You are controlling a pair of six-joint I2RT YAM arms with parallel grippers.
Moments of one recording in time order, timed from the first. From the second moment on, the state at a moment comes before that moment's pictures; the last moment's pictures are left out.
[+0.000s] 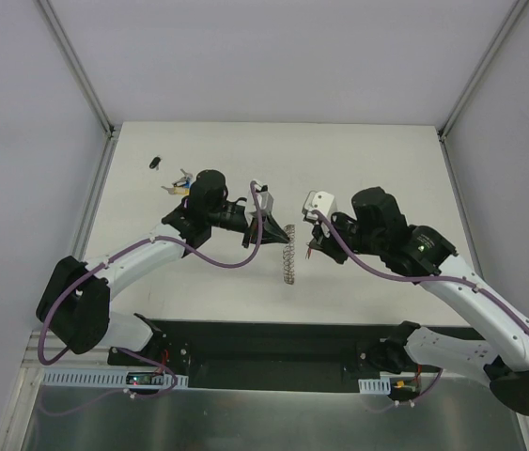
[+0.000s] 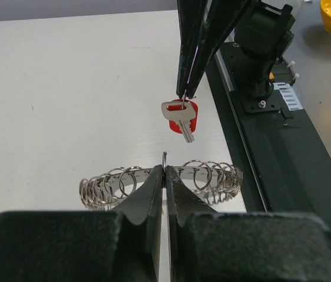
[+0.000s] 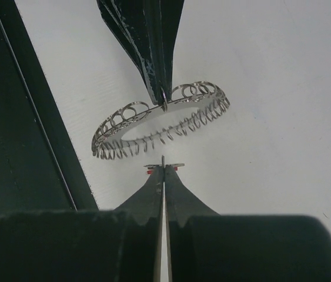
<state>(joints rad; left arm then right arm) -0.62 1.37 0.89 0.20 1.10 0.21 0.77 1.00 1.10 -0.73 -0.29 -0.33</state>
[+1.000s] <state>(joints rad) -0.63 1.35 0.89 0.30 1.10 0.09 0.88 1.00 1.10 -0.64 -0.12 -0.33</state>
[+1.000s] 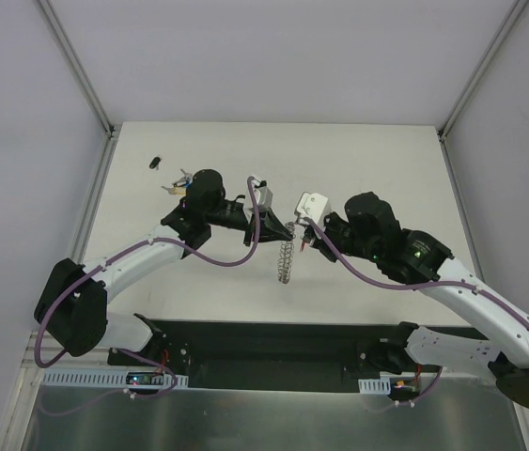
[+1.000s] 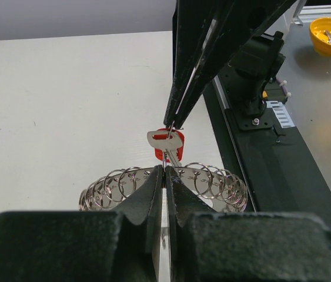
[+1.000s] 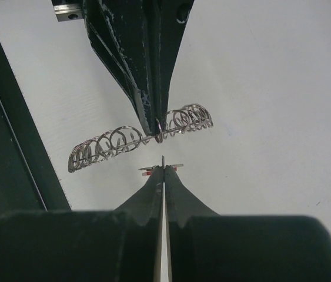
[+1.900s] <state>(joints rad) -0.64 1.35 0.89 0.32 1.12 0.09 0.88 1.02 1.10 -0.64 -0.13 -0.32</state>
